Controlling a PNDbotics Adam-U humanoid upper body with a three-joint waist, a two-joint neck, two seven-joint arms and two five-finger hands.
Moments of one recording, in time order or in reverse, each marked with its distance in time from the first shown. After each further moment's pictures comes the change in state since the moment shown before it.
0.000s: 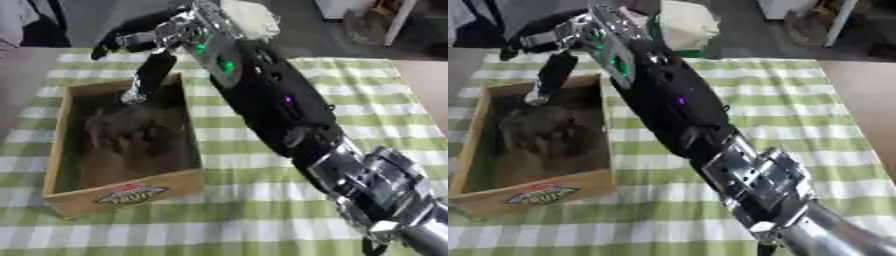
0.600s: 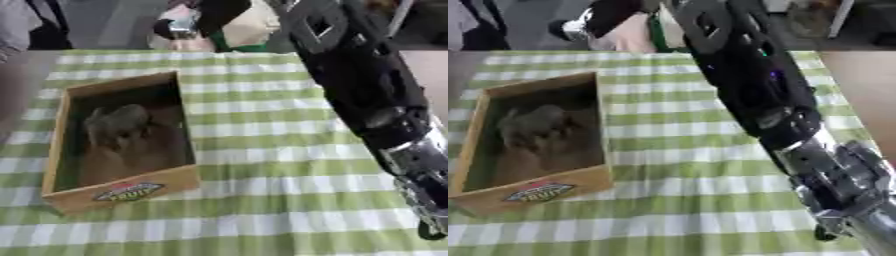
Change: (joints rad) left arm 0.011 0.000 0.006 0.000 -0.007 0.005 0.010; right arm 0.121 -0.248 -0.013 -0.353 -0.218 0.152 -0.054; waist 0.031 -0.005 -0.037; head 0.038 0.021
